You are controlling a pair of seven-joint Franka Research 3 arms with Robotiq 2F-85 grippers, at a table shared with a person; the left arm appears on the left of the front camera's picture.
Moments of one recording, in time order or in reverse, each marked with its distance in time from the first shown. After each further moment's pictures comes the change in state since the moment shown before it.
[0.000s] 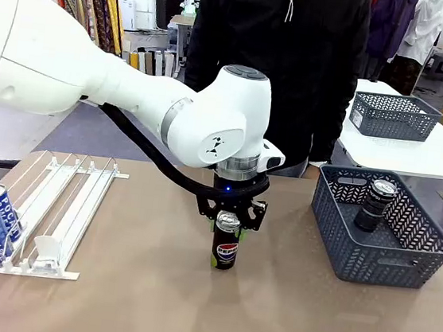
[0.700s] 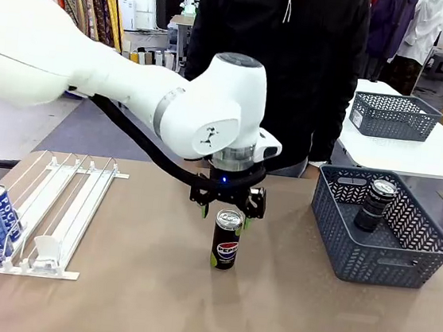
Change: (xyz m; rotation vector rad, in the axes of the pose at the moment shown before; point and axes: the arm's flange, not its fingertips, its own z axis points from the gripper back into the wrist) left arm -0.001 0.014 0.033 -0.006 -0.054 0.026; right arm 0.000 0.000 0.000 0.000 0.000 0.000
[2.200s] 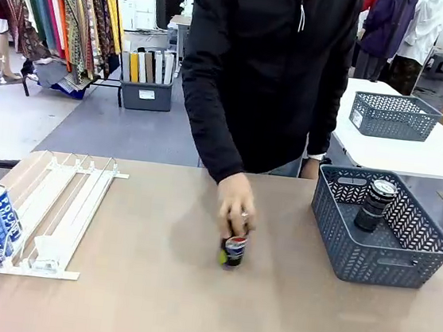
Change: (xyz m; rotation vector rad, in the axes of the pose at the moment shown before) left arm -0.272 0.493 0.127 -1.139 -0.236 0.516; right arm 0.000 -0.001 0.000 0.000 0.000 -0.002
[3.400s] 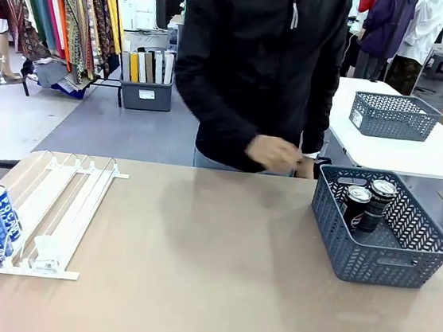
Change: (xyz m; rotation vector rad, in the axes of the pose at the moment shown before) left arm 0.012 -0.017 -0.007 0.036 0.018 -0.017; right arm 0.000 0.000 0.000 0.000 0.000 0.000
